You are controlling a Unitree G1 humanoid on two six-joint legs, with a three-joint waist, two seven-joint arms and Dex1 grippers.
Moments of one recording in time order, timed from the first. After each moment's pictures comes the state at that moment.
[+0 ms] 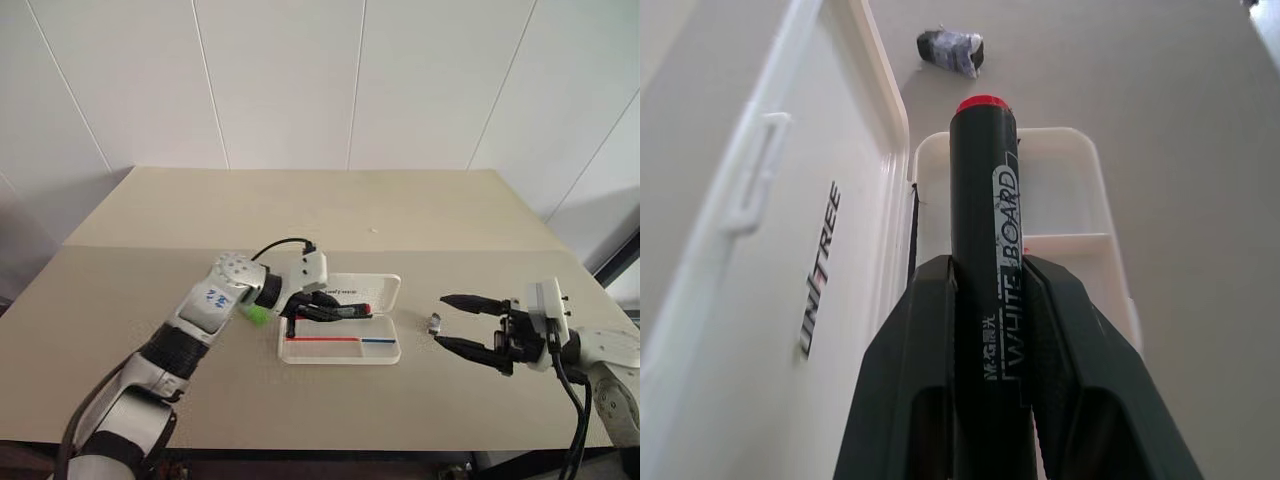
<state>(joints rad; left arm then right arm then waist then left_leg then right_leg) -0.92 0.49 -0.39 0.22 -0.13 0.41 -1.10 -0.21 -0.75 -0.27 -0.08 0.62 0.16 1.25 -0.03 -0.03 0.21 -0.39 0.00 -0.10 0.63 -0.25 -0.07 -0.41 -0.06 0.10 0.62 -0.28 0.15</state>
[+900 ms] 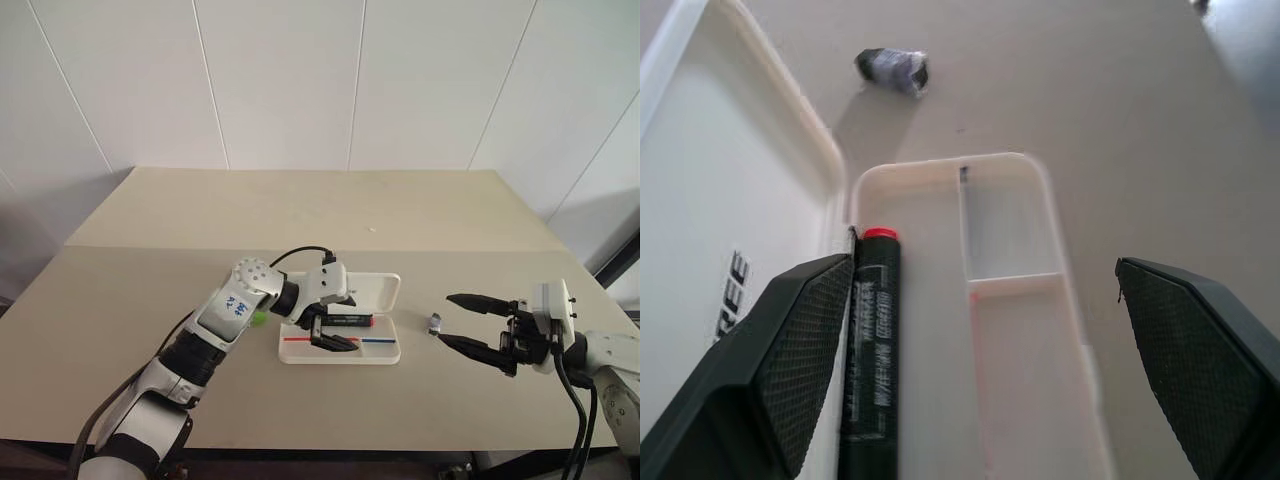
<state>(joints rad) -0.88 0.46 -0.38 0.09 -0.08 0.50 -1.14 -0.19 -0.76 -0.29 -0.10 0.61 0.18 1.21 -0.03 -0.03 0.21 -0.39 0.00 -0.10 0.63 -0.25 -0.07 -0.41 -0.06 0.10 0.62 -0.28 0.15</state>
